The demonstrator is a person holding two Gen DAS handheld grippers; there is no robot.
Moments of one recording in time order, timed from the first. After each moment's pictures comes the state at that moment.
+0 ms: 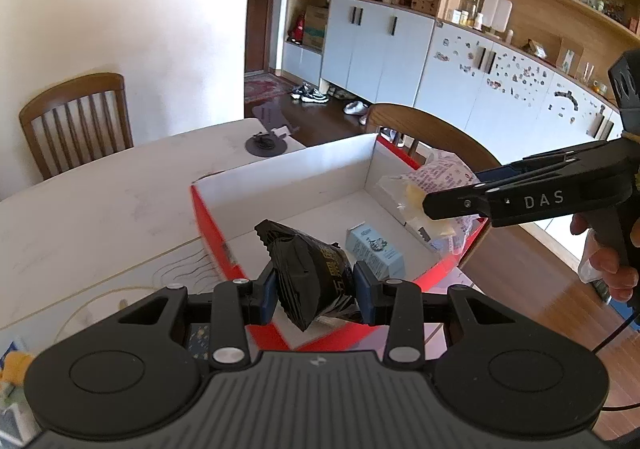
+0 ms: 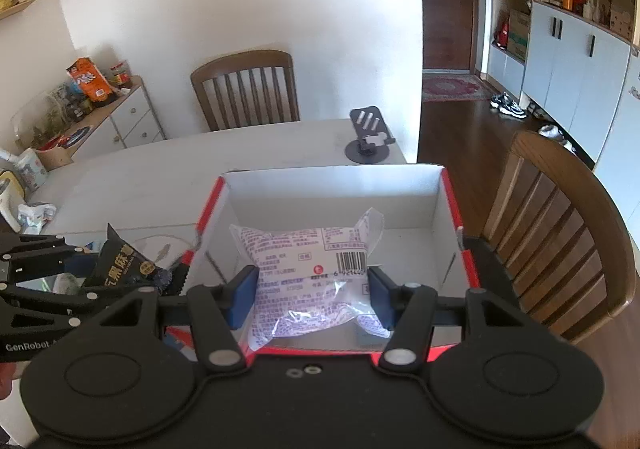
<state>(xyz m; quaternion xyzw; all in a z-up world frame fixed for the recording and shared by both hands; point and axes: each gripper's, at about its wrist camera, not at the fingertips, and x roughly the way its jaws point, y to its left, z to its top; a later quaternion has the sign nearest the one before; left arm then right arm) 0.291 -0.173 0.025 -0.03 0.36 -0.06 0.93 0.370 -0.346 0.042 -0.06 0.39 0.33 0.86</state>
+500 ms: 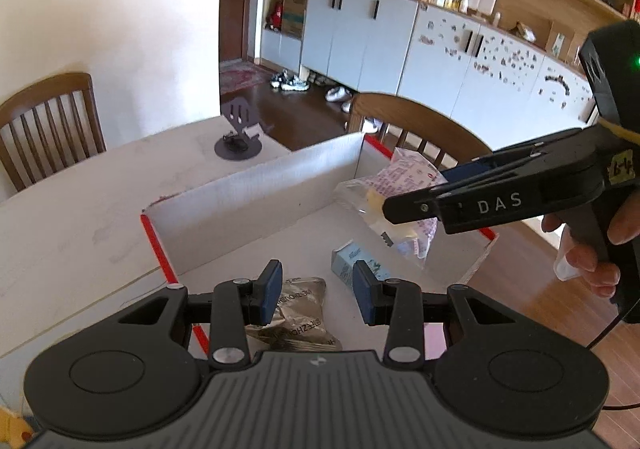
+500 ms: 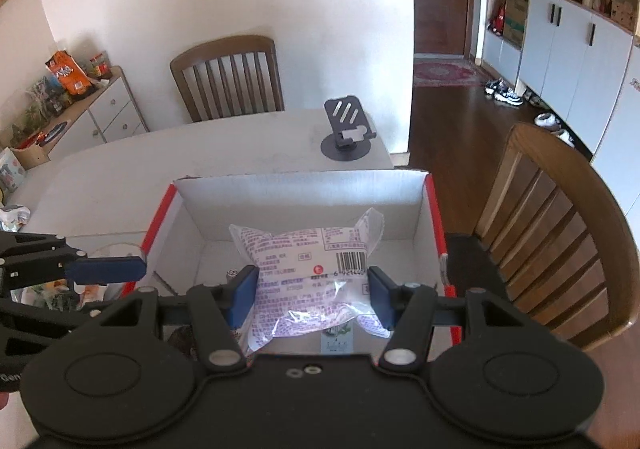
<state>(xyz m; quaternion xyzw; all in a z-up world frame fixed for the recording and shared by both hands) 0.356 -0.186 0.005 -0.03 0.38 -0.09 0.92 0.433 -0.333 0.017 -0.08 0.42 0.32 0.85</state>
